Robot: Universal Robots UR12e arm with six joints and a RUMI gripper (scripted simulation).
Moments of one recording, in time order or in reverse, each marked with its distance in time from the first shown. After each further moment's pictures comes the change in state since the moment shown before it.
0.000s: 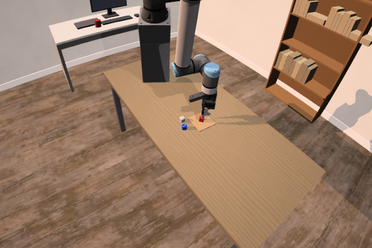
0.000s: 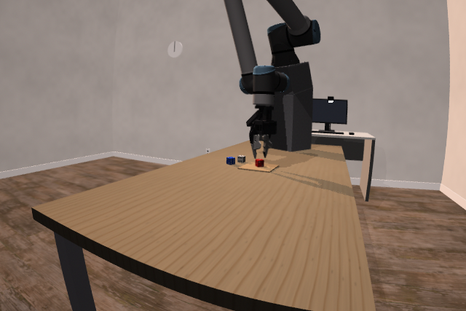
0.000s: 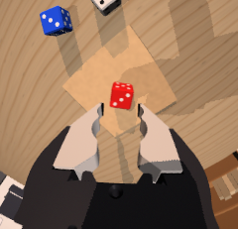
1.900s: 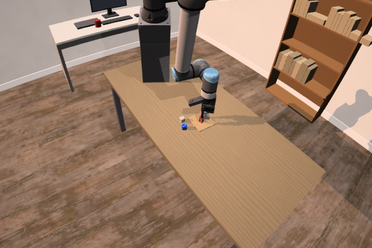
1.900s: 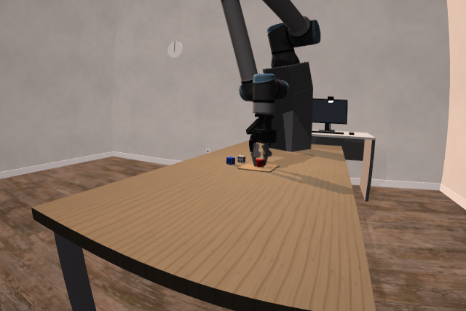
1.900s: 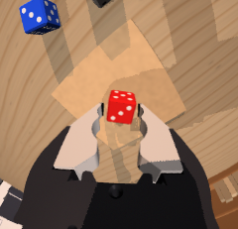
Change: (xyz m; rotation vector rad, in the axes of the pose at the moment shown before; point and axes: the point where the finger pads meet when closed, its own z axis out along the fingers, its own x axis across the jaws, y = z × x) arm 0.000 0.000 0.035 0.000 0.000 0.000
